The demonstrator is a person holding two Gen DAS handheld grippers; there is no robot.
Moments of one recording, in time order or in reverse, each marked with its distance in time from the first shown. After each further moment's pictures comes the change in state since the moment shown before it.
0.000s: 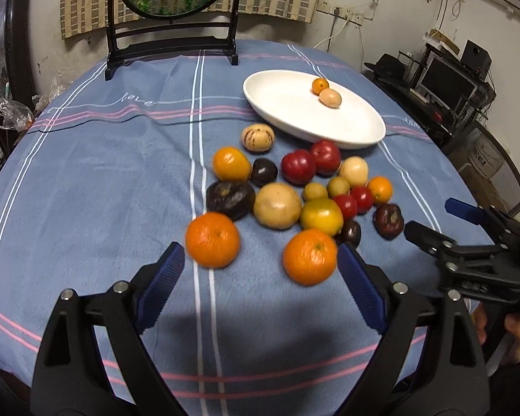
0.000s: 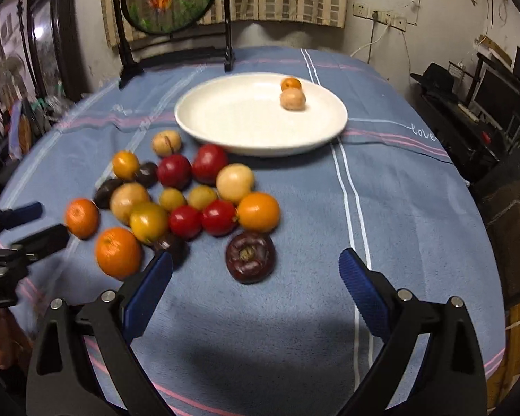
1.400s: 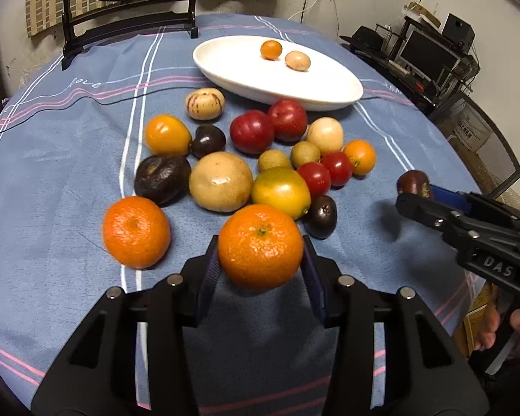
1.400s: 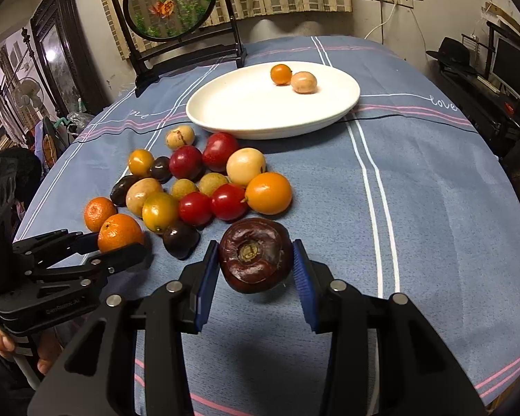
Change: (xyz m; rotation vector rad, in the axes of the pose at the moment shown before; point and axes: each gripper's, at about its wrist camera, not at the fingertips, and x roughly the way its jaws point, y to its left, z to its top) left arm 0.048 -0.033 -0.006 0.064 0.077 -0.087; right arm 0.009 -0.025 -0.013 0.077 -0.016 0.183
